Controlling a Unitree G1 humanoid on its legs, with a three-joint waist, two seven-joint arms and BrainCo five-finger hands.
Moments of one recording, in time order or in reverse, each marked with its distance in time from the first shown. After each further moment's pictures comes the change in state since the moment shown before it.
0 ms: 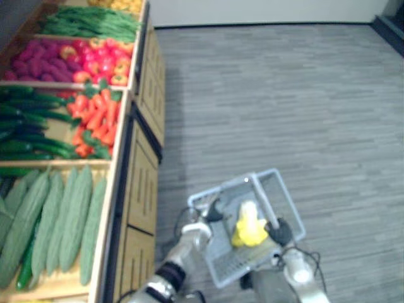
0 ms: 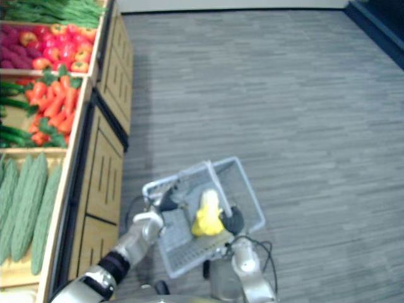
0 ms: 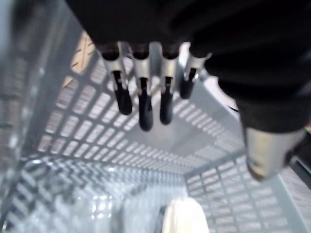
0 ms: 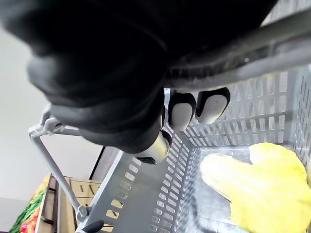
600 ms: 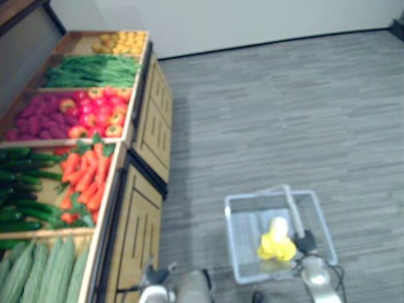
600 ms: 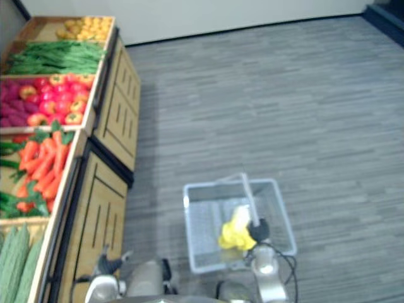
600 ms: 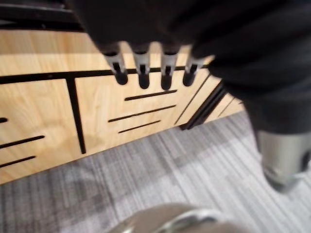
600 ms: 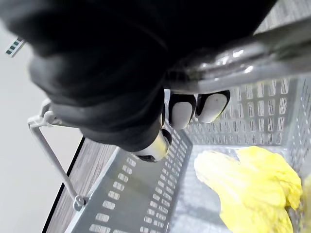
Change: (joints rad) left arm 0.424 -0.026 0.508 0.165 -0.382 -0.035 0.029; right arm -0.052 0.001 -0.282 0.206 -0.014 0.035 -0.053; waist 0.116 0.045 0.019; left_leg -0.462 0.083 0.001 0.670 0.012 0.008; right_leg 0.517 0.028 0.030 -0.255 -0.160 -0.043
